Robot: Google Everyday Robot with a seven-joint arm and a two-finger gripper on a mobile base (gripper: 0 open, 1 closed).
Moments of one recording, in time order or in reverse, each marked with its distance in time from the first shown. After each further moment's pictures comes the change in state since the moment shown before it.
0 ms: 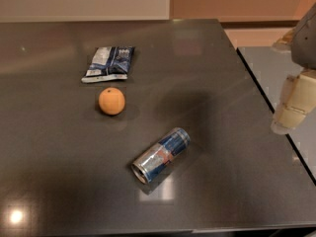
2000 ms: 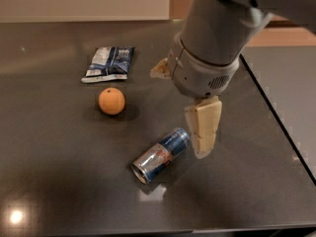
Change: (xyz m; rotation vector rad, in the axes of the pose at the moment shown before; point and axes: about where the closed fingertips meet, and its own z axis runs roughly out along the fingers) arm -0.159 0.081 0.054 -0.149 -0.103 -0.684
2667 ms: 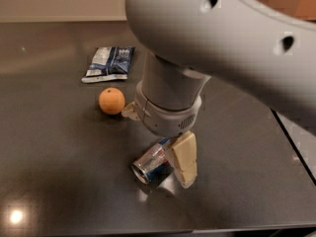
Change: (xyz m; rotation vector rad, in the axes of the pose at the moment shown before) arm -0.044 0.028 0.055 -0.093 0.021 -0.233
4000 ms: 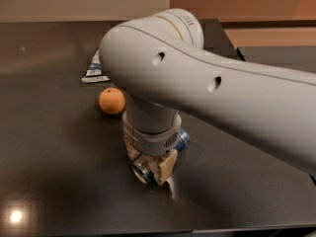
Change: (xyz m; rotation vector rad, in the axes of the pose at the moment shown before) arm -0.010 0.007 0.057 -0.117 0.026 -0.128
